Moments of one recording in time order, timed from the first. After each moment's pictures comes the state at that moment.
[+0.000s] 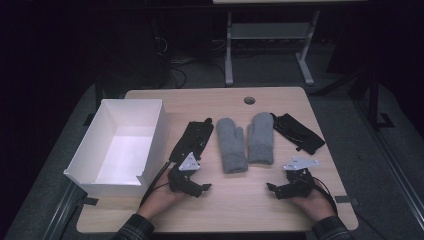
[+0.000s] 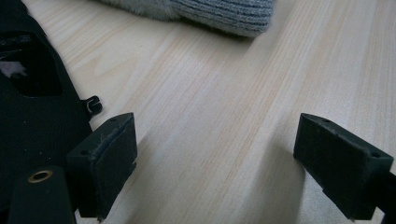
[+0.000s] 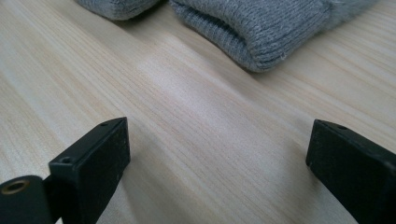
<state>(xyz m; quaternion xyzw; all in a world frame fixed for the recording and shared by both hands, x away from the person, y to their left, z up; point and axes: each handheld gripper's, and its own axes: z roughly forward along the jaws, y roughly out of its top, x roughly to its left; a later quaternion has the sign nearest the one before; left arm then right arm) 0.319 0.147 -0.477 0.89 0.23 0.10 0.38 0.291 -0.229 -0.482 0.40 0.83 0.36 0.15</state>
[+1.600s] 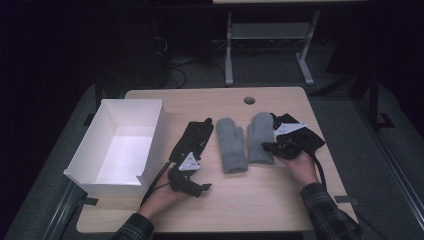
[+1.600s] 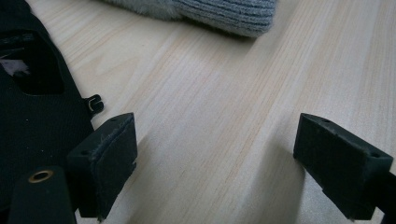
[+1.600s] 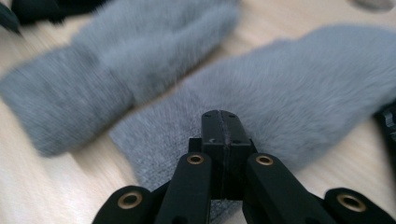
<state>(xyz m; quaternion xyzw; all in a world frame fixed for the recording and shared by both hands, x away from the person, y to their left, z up) 0.319 0.147 -0.477 0.89 0.23 0.10 0.38 0.386 -0.214 -0.447 0.35 0.84 0.38 0.13</state>
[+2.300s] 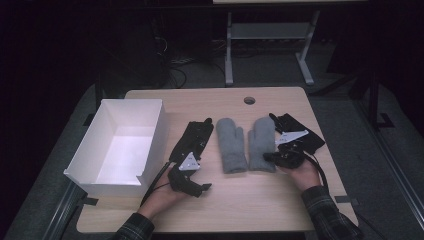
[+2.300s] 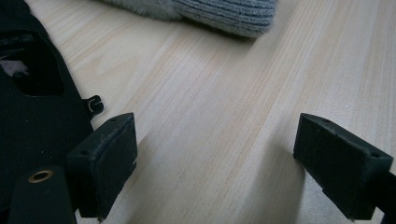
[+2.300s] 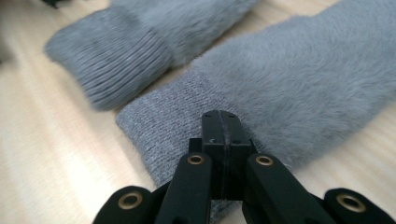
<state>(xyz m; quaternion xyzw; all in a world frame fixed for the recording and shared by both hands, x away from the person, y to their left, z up) 0.319 0.146 -0.478 0.89 0.23 0.10 0.38 0.359 -0.217 -0.453 0.35 0.85 0.37 0.09</state>
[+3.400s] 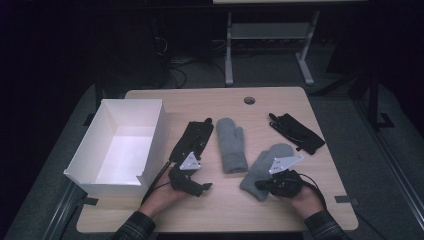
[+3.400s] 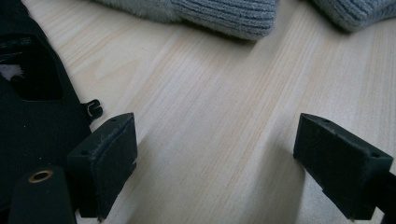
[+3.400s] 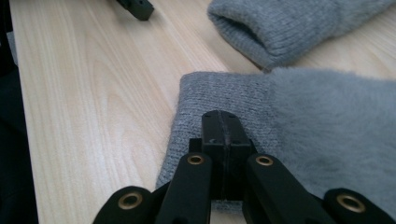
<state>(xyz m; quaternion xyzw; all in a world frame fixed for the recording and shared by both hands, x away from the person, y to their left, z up) 0.321 0.145 -0.478 0.89 0.23 0.10 0.38 0.284 -0.189 -0.449 0.28 0.88 0.38 0.03</state>
